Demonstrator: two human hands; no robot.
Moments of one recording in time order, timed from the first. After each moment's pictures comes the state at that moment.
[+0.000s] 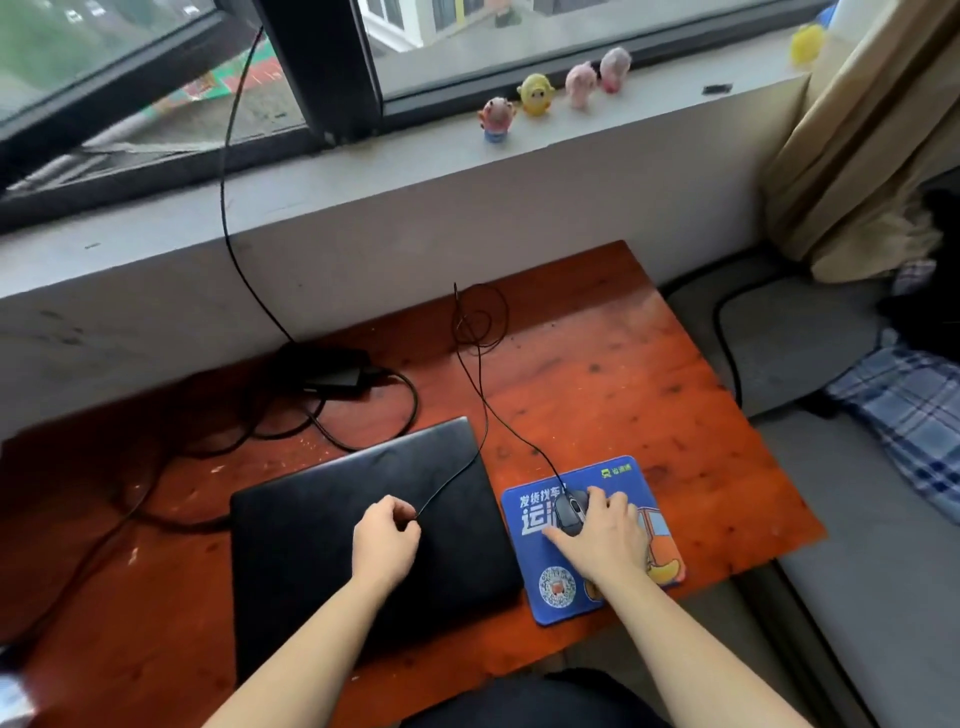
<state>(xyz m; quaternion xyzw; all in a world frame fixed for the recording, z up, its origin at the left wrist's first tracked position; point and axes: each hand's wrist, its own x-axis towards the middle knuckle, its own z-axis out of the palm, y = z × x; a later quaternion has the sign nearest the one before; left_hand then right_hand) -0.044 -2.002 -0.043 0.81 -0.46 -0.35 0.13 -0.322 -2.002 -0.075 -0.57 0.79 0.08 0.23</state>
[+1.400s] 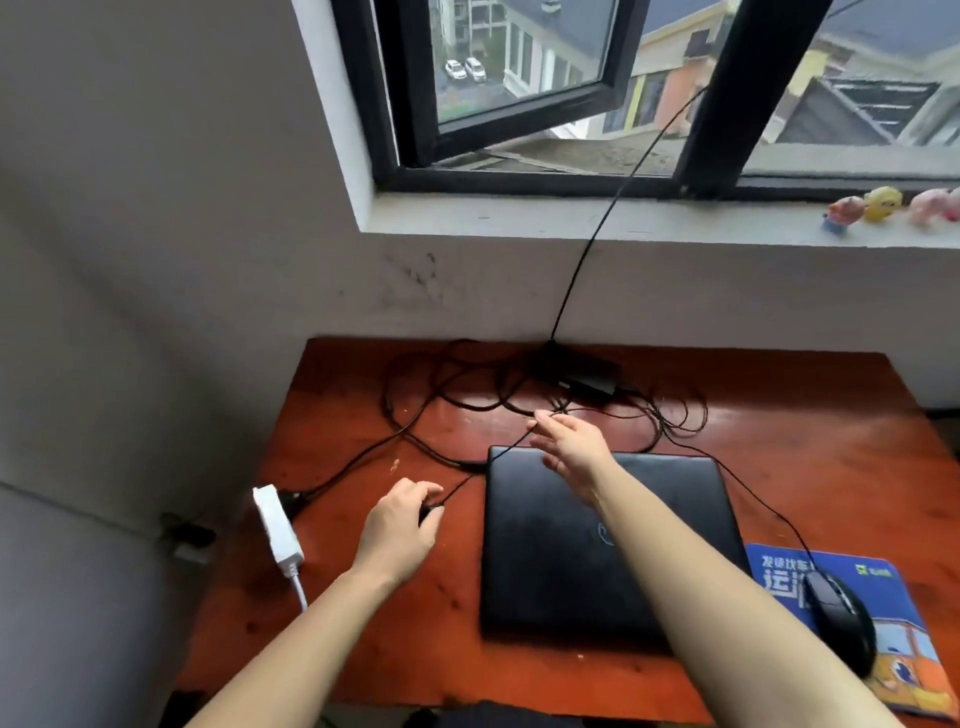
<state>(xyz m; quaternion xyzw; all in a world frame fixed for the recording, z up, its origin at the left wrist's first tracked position) 0.253 -1.875 0.014 0.79 -0.54 -0.20 0.22 0.067 -2.037 0.041 -0.36 0.55 -0.29 0.69</state>
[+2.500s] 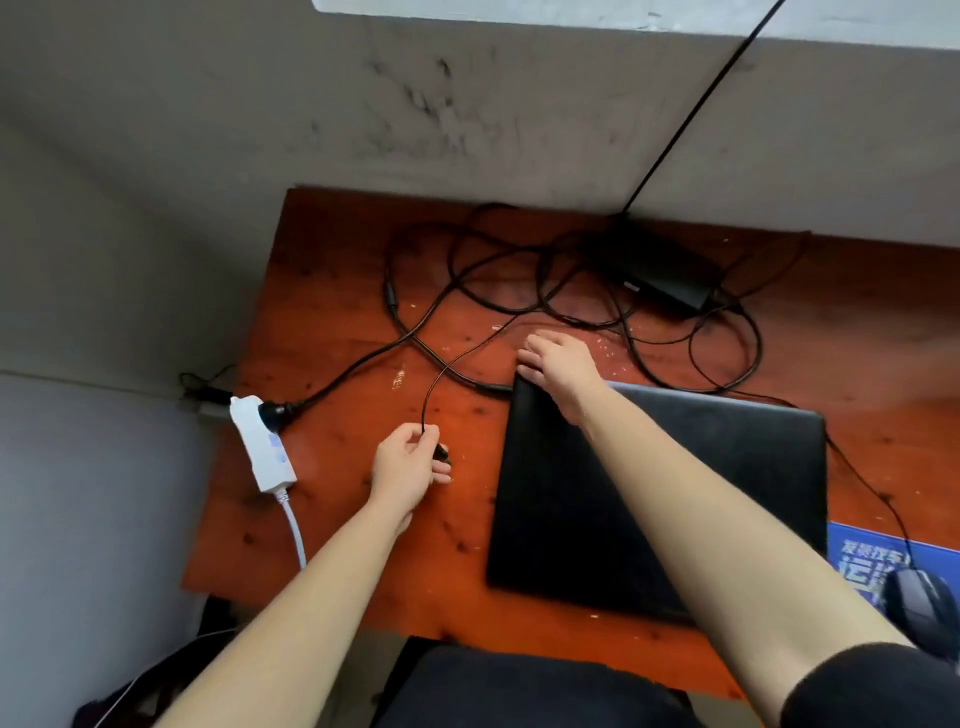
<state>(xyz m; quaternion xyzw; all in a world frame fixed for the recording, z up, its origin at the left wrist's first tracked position) 0.266 -1.914 -0.083 0.81 -0.07 -0.45 0.36 0.144 -2.106 -0.076 -0.33 0.59 -0.16 0.72</state>
